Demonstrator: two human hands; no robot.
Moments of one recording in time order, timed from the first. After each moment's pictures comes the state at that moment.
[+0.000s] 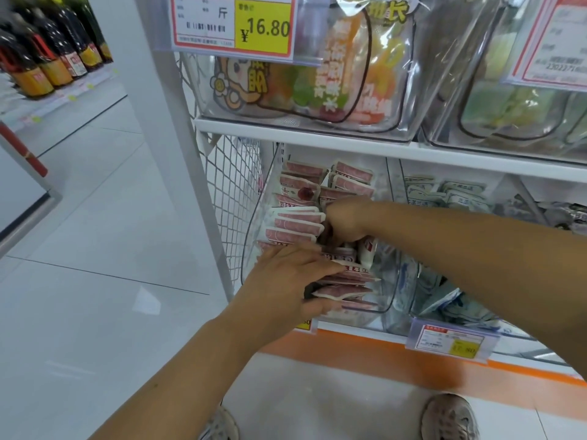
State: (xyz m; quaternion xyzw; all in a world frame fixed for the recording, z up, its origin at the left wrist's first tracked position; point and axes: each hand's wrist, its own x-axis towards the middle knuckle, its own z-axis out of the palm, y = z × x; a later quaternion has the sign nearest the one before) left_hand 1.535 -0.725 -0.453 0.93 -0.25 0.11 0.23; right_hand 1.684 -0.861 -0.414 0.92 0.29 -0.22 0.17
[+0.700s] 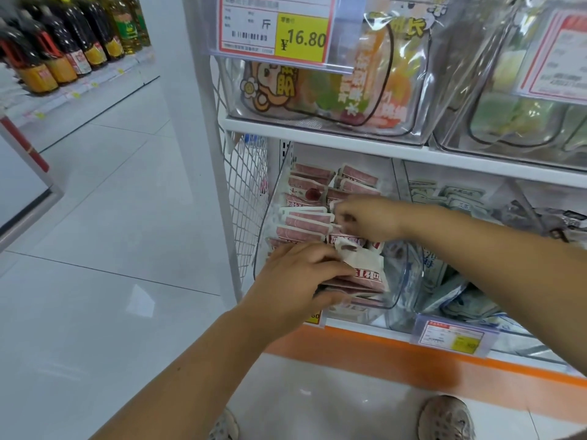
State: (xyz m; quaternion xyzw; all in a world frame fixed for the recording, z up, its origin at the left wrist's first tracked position) left_hand 1.530 -0.723 -0.448 0.93 -0.26 0.10 0.23; right_hand 1.670 -0.890 -0.399 0.93 0.33 -0.18 0.00
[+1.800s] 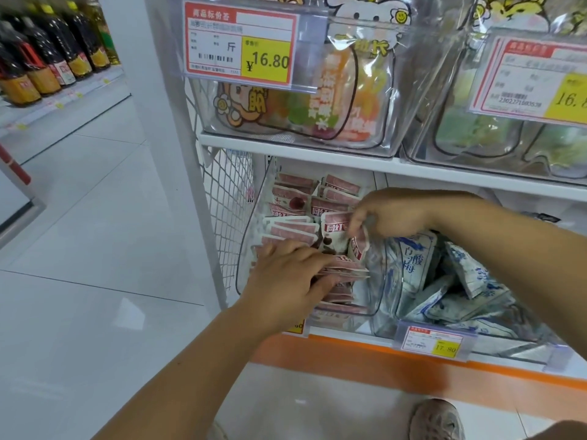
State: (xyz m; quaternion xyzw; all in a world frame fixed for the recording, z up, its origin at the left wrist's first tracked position) left_hand 1.547 -0.740 -0.442 0.97 -0.20 0.06 0.14; right_hand 1.654 -0.924 -0.342 0.93 0.26 -0.27 -0.02
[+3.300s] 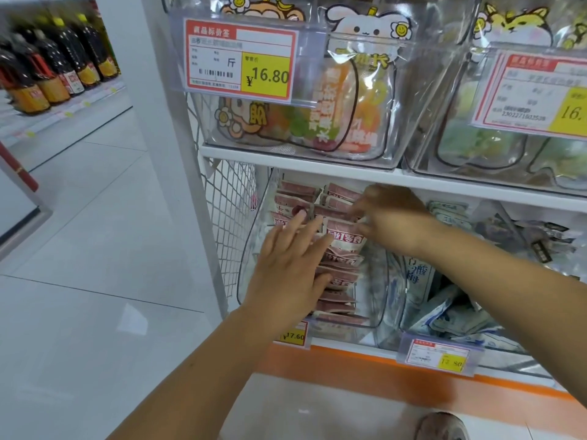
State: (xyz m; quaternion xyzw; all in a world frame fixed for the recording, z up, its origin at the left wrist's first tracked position) left_hand 1.558 -0.744 -0.434 0.97 -0.16 0.11 0.12; right_hand 1.654 -0.928 -0.368 0.96 0.27 0.05 0.03
